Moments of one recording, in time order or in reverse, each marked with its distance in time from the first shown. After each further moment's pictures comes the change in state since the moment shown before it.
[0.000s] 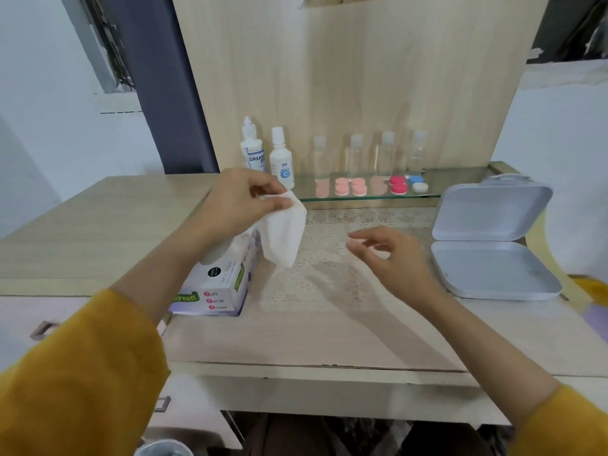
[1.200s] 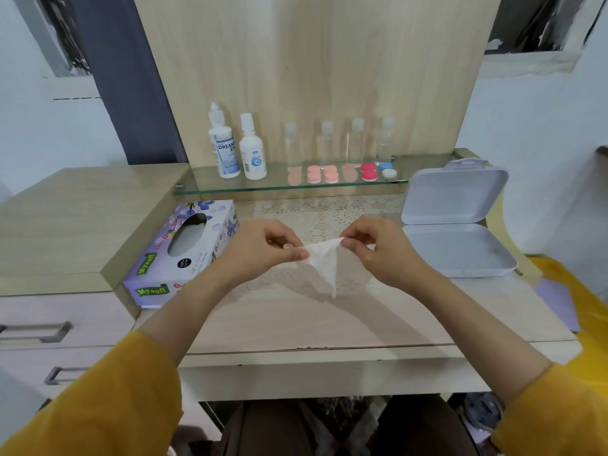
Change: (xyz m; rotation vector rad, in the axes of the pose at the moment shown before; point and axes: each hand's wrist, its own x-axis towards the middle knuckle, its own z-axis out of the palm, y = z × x) left_hand -0.042 -0.007 0.071 -0.258 -0.277 -0.112; right_hand -0.008 0.003 -0.023 -0.148 -0.155 -0.004
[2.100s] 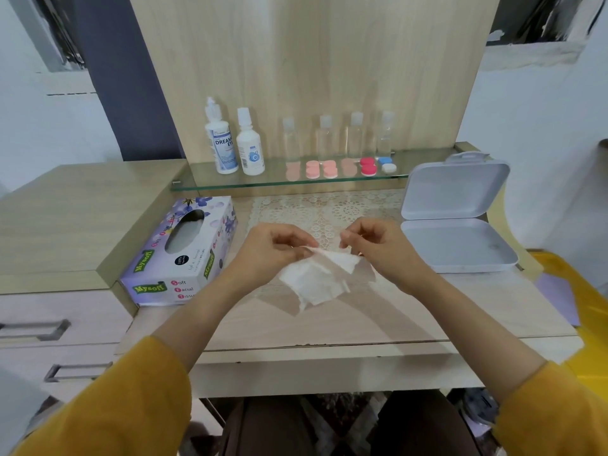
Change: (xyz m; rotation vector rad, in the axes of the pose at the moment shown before) left_hand -0.003 0.000 0.020 -0.144 0.013 0.014; right_hand -0.002 0.014 0.009 0.486 0.014 0.145
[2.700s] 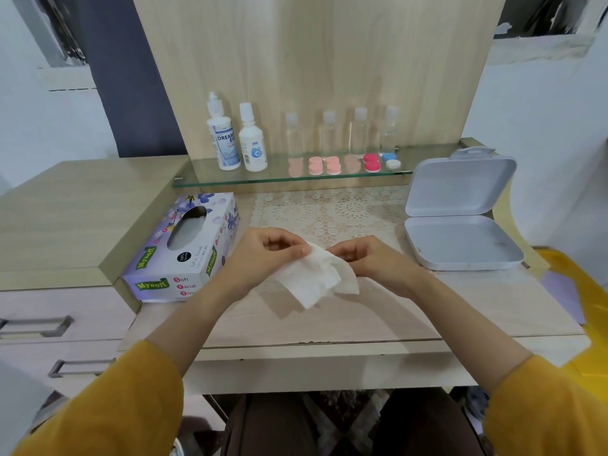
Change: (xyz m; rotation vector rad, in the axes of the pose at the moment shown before) left_hand -0.008 -0.013 -0.006 -0.184 0.032 -0.098; right_hand 0.004 0.021 0.006 0.121 -0.419 0.182
